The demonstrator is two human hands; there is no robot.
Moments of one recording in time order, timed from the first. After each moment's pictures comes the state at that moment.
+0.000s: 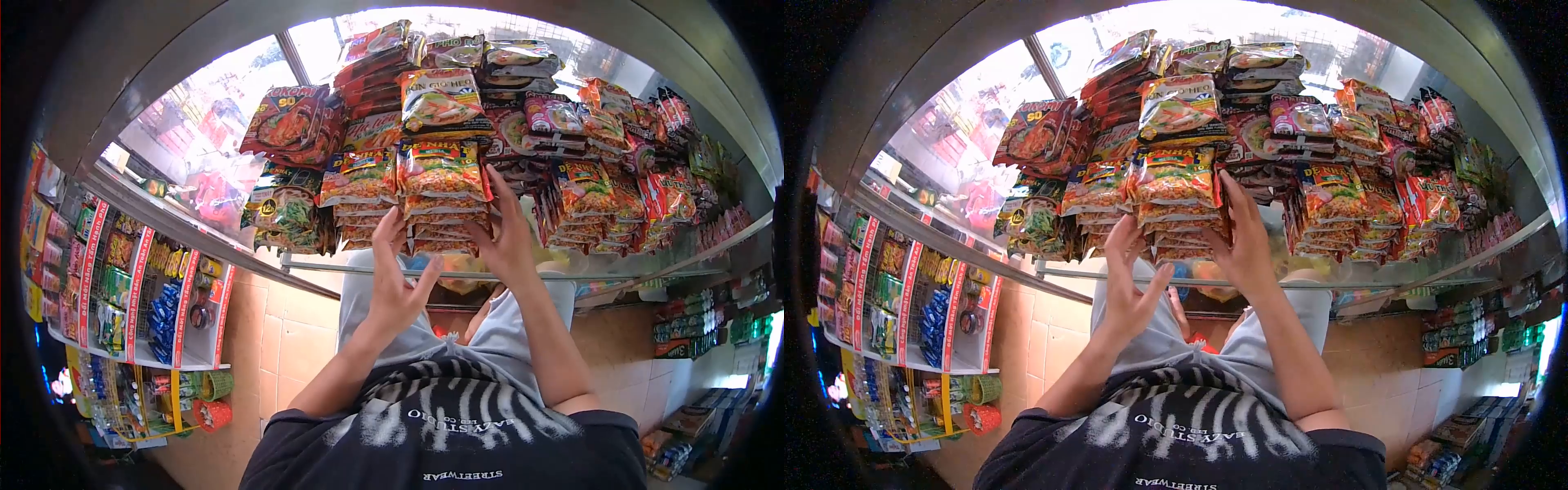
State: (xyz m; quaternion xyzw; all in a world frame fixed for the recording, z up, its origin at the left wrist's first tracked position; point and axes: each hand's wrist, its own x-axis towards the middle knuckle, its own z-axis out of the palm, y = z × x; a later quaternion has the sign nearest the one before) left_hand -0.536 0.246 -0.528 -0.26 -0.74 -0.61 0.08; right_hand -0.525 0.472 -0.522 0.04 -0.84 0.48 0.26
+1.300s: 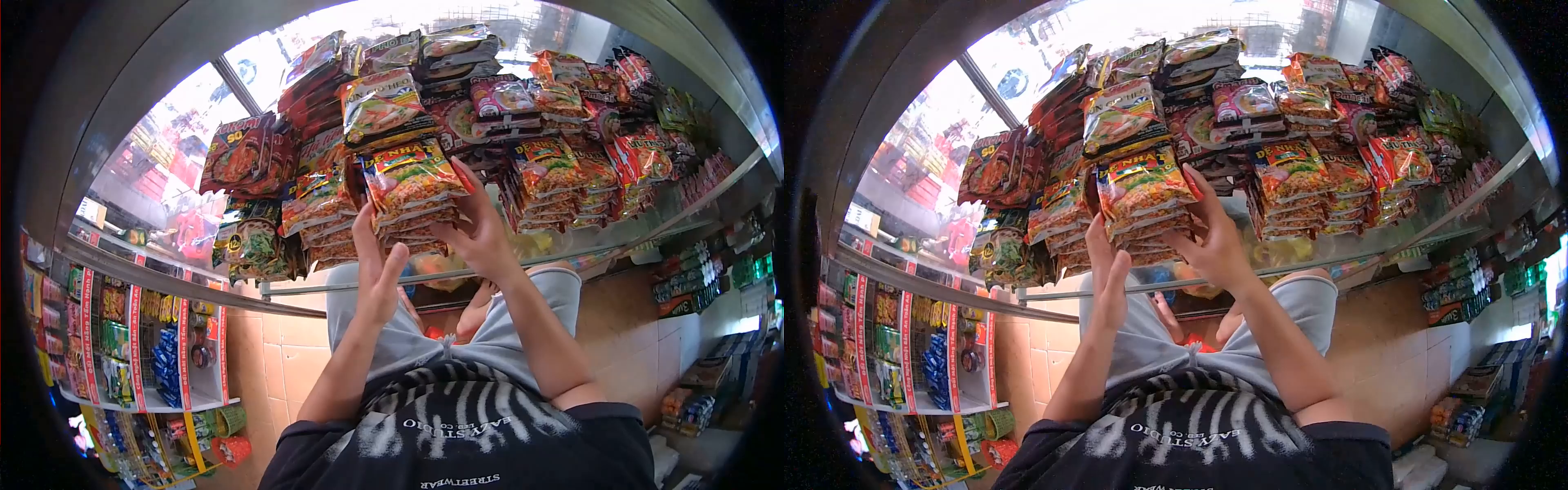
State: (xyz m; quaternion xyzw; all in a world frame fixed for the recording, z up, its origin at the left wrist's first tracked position) left_hand -0.556 0.282 -0.517 -0.27 -0.61 -0.75 -0.03; right_hand -0.514 0.477 -0.513 0.04 -0.62 0.76 0.18
